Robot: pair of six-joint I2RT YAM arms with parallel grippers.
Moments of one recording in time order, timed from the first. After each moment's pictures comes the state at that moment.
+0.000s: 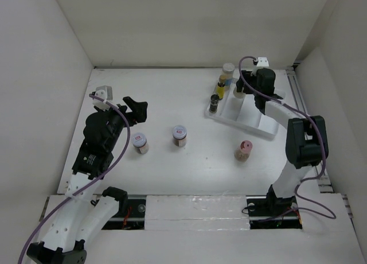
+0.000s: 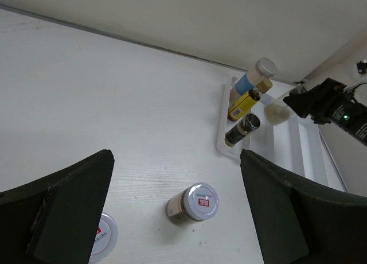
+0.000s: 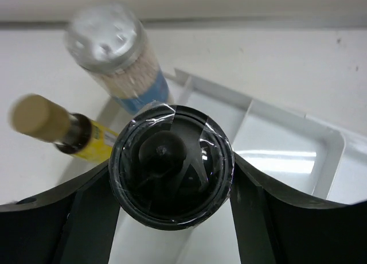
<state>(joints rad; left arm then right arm) -0.30 0.69 0.84 -0.25 -0.07 -0.46 0.12 1.75 1.19 0.27 -0.03 0.12</state>
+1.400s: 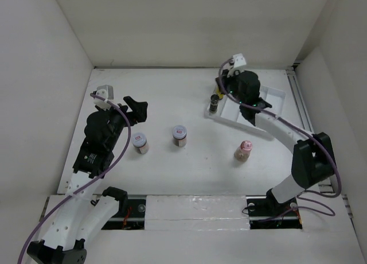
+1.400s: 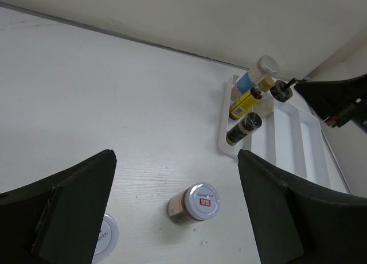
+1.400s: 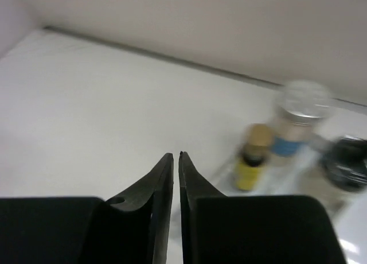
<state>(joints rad) -0.30 0.71 0.84 -0.25 -0.07 -0.46 0.34 1.58 1.16 0.30 -0.02 0.10</state>
